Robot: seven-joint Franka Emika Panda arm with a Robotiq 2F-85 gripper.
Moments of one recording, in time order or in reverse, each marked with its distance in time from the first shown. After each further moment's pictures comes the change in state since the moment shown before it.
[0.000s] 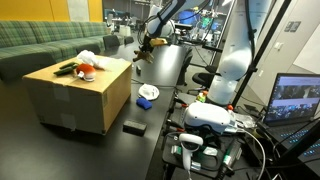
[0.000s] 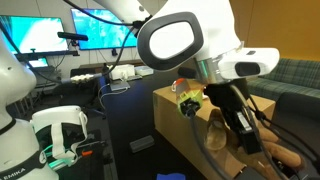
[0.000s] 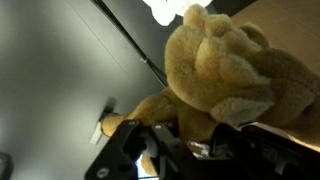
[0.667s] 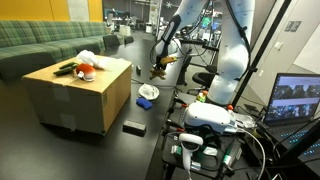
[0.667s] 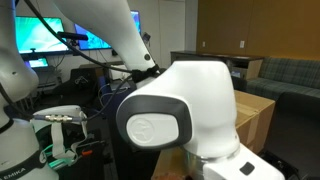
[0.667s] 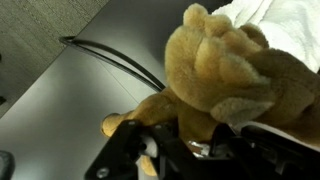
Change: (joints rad) arm -0.086 0.230 -0.086 -0.077 -0.031 0.101 0.029
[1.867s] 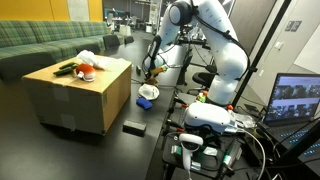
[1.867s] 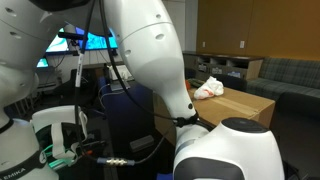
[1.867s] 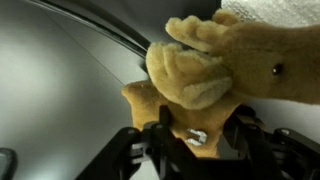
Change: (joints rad) arm 0.002 0.451 0.016 0.382 0.141 0.089 0.057
